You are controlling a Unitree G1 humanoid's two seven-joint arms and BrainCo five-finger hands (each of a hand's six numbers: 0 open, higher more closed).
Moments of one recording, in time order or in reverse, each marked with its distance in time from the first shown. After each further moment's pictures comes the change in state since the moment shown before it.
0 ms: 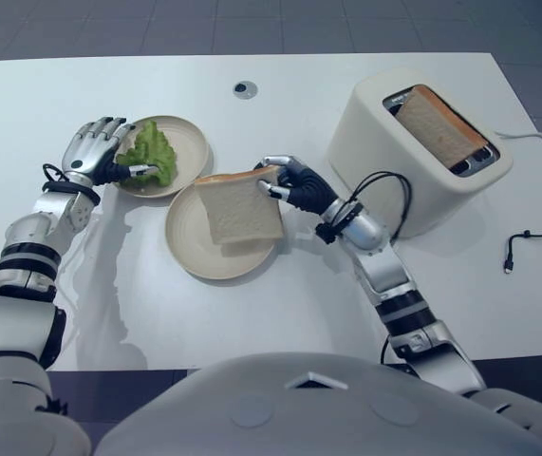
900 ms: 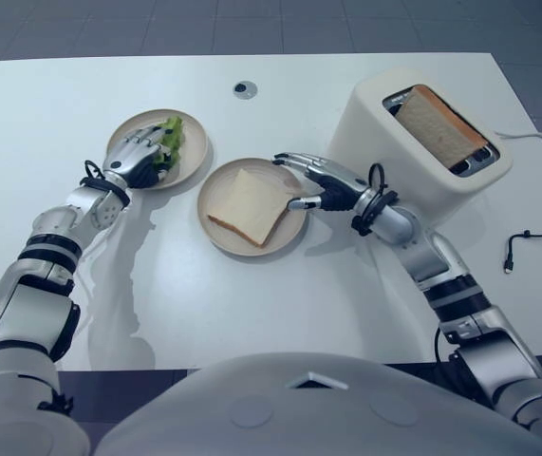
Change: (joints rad) left arm -0.047 -0.045 -0.111 -0.027 -0.065 -0.132 -0.047; right arm -0.046 -0.296 -0.034 -0.096 -0.361 -0.060 -0.049
